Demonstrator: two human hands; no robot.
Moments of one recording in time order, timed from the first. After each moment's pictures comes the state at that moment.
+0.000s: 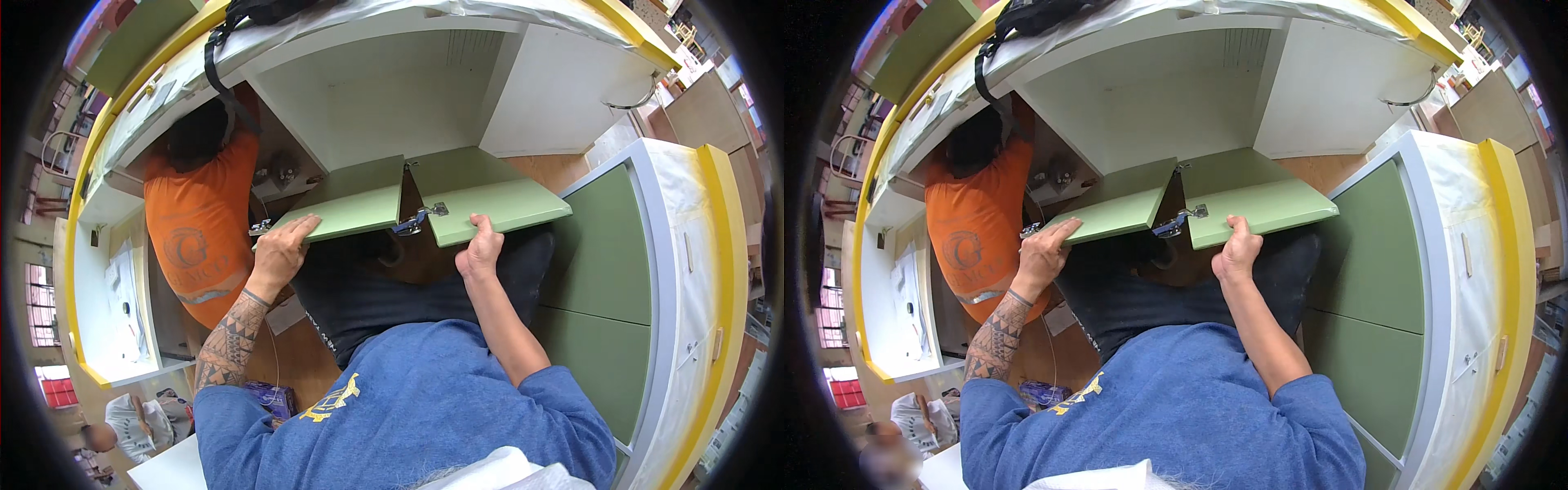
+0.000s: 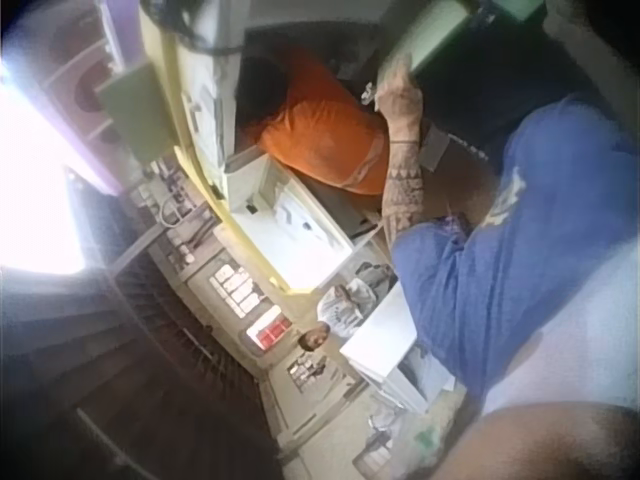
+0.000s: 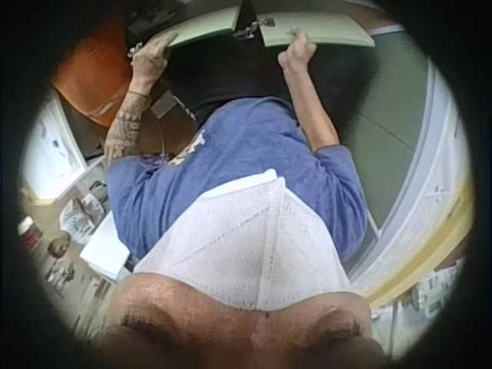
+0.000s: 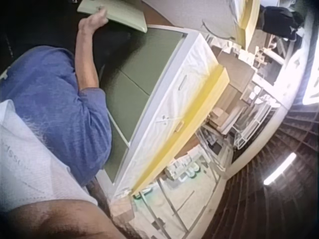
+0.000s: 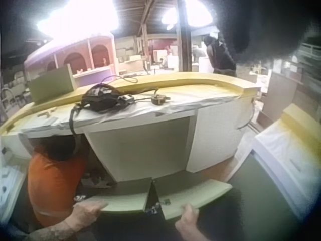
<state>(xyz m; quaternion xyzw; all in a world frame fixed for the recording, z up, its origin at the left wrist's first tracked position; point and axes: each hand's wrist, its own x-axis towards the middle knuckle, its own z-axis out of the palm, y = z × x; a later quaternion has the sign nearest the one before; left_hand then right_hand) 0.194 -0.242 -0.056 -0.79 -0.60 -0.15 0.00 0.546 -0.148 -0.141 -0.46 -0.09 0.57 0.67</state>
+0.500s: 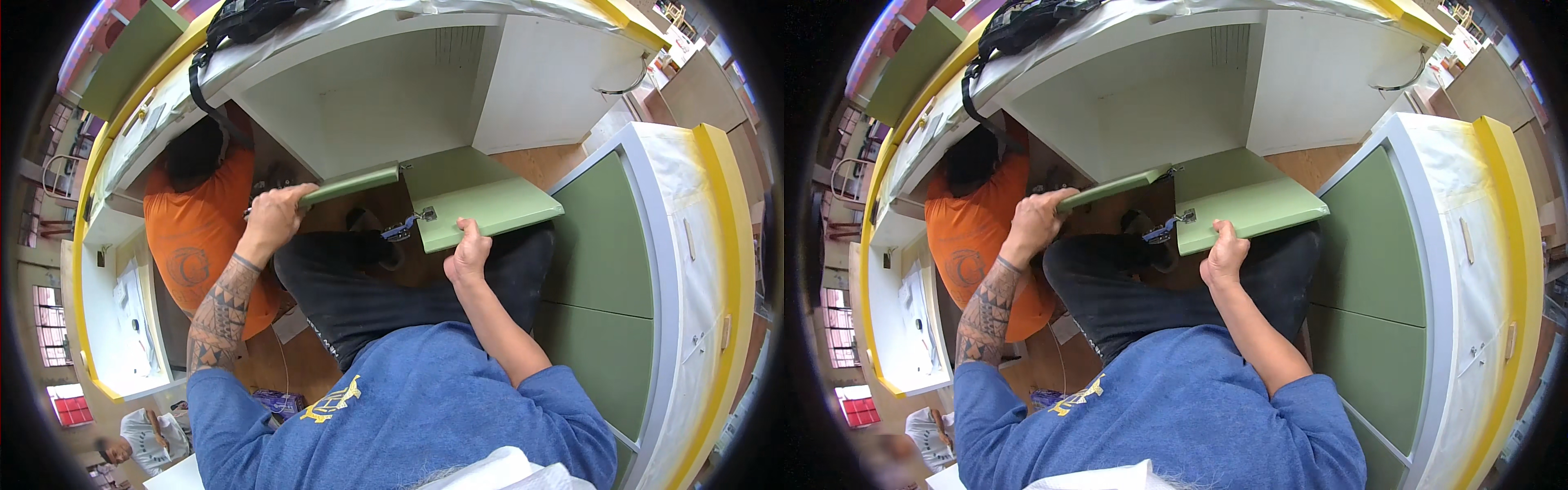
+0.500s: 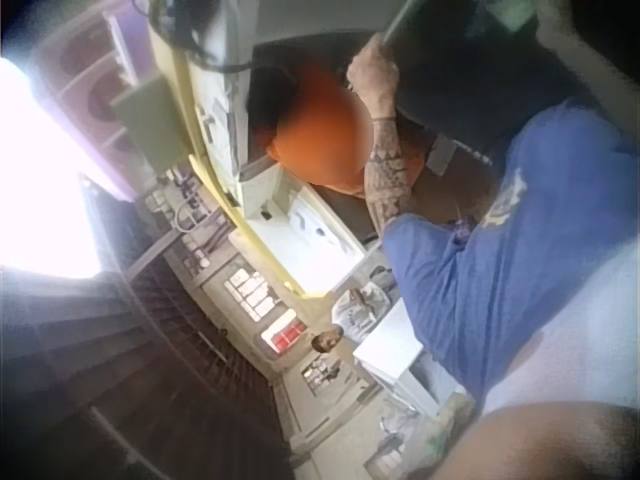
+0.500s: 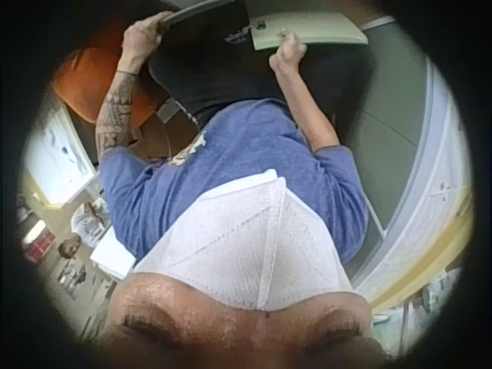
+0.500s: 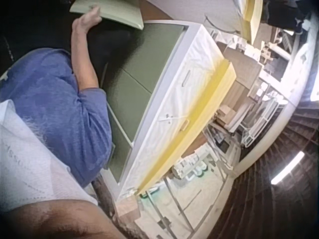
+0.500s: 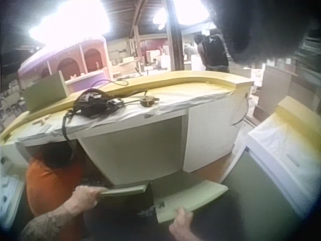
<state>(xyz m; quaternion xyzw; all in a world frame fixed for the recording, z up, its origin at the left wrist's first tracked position) 0.210 -0.158 -0.003 -0.79 -0.61 -0.07 -0.02 0.541 -0.156 -0.149 -0.48 -0.09 0.57 0.66</state>
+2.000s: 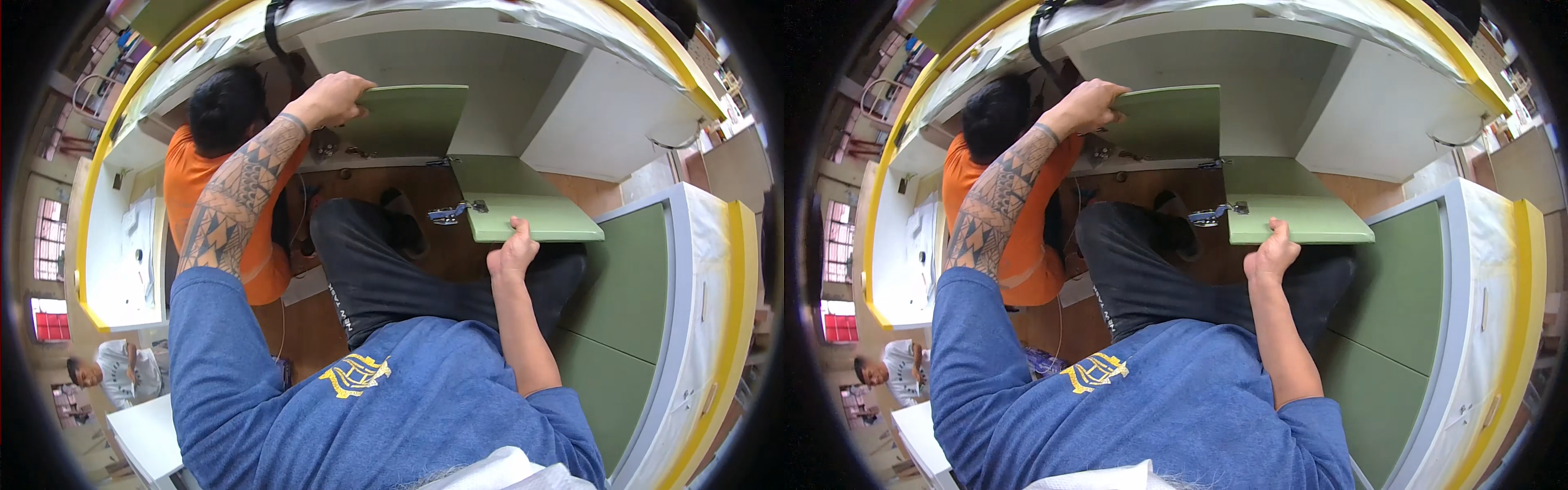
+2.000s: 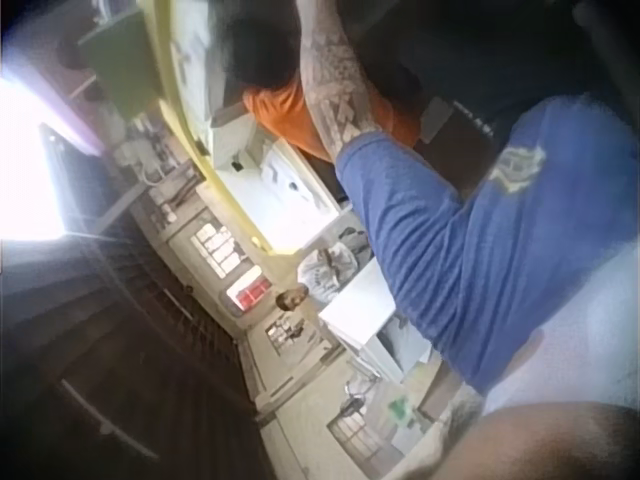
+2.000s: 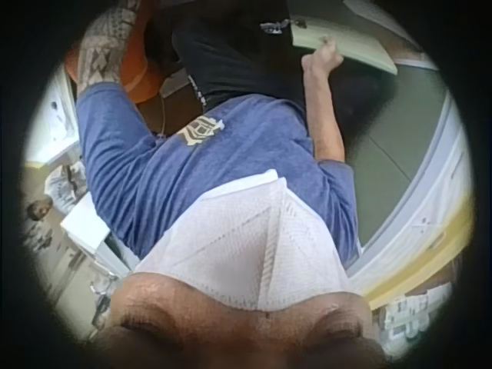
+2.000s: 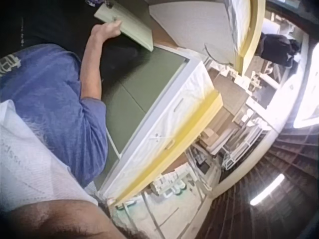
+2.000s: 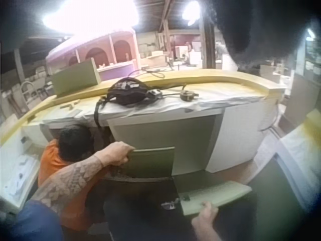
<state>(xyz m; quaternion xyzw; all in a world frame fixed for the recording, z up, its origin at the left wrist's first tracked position) 0.174 -0.043 0.052 -0.78 -0.63 -0.01 -0.07 0.540 -0.136 -0.142 -0.50 -0.10 0.53 0.67</state>
